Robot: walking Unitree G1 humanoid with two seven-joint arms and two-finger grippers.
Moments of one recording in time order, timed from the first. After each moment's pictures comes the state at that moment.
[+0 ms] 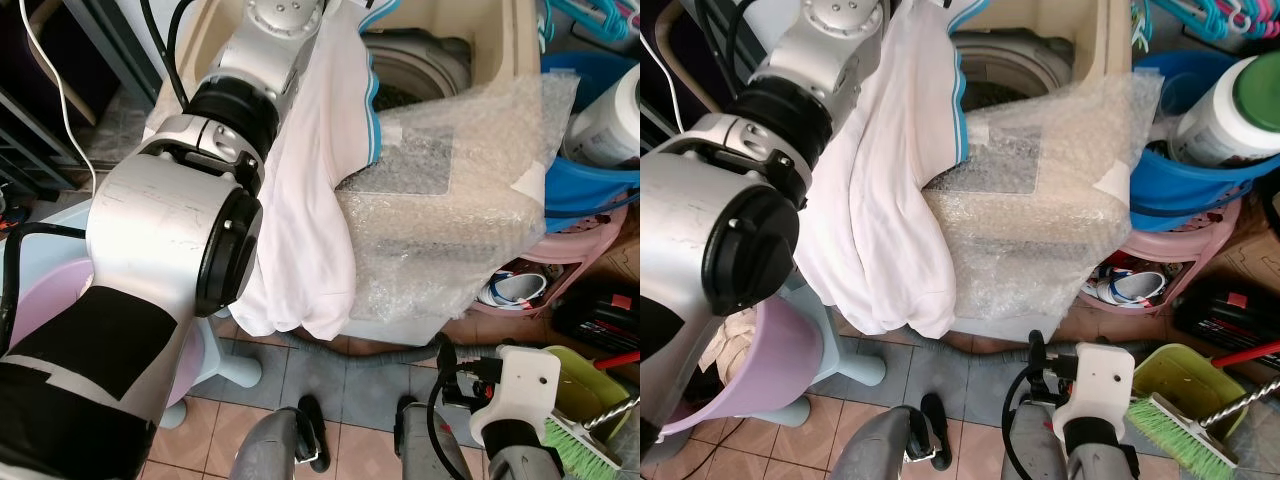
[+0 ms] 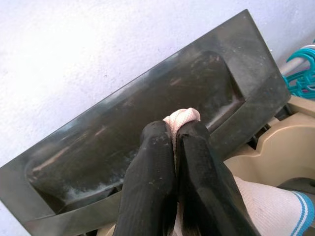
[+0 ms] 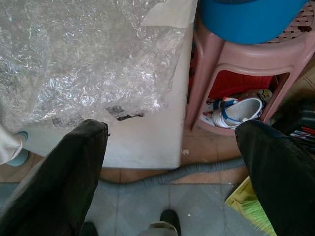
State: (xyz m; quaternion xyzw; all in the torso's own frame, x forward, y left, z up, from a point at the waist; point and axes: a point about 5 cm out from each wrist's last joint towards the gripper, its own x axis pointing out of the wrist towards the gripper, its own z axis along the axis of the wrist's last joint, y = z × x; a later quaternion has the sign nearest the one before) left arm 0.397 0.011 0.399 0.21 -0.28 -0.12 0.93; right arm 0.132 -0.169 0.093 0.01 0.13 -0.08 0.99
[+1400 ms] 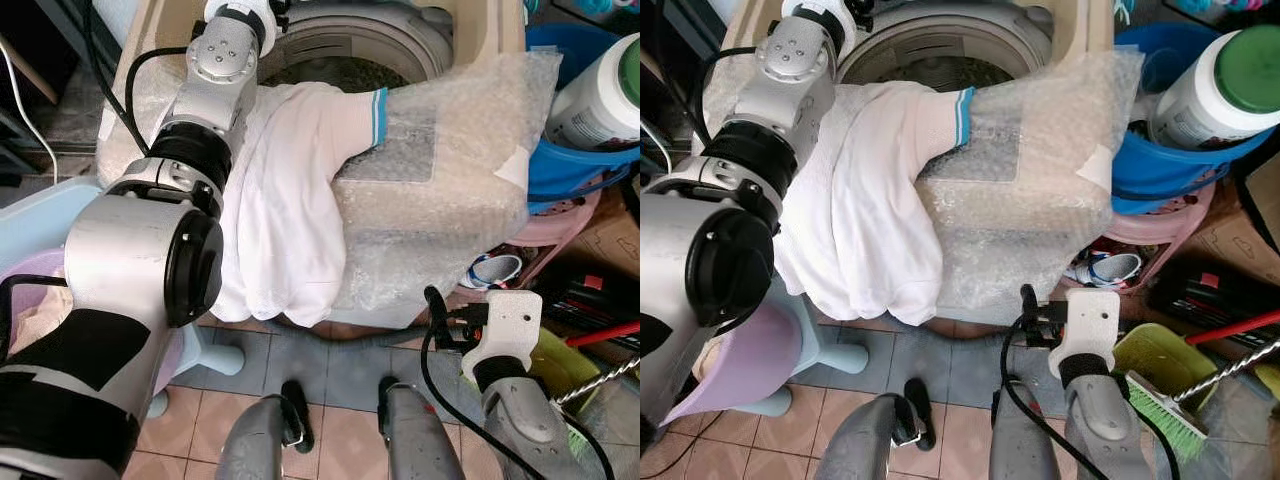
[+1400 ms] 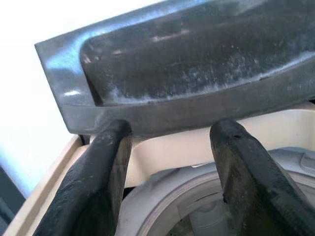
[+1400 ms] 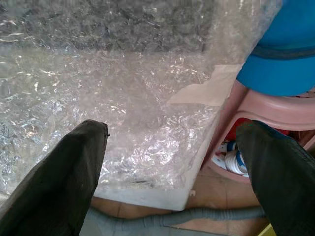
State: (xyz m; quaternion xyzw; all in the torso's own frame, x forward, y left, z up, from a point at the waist) left arm 0.419 0.091 0.356 0.09 -0.24 -0.05 0.97; right arm 0.218 -0.163 0.104 -0.01 0.07 0.00 1.00
